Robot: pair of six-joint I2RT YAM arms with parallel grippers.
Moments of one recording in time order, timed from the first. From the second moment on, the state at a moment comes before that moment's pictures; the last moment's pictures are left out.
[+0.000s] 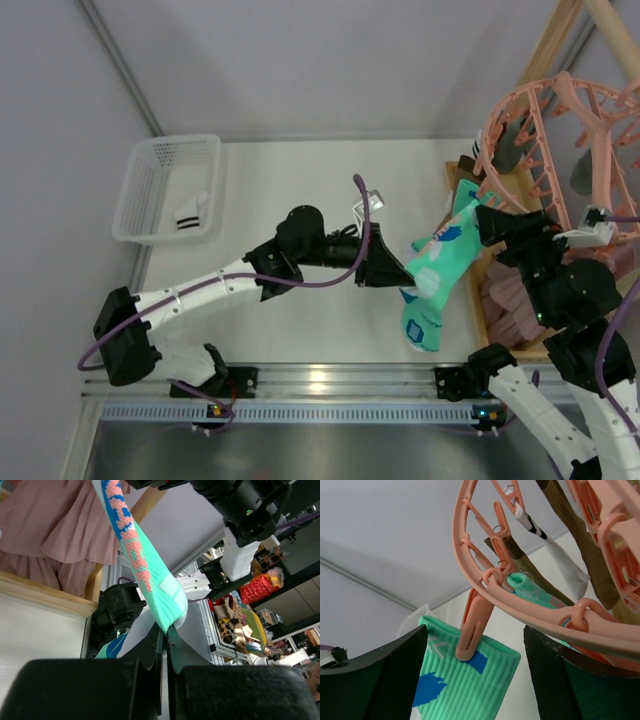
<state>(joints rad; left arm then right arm) -1.01 1.34 1.06 0.34 0.68 -0.76 0.41 0.45 1.01 -0.54 0.33 0.73</state>
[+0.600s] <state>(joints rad) -0.97 1.36 1.04 0.34 0.70 -0.75 0.41 0.48 1.02 -0.49 0.33 0.77</state>
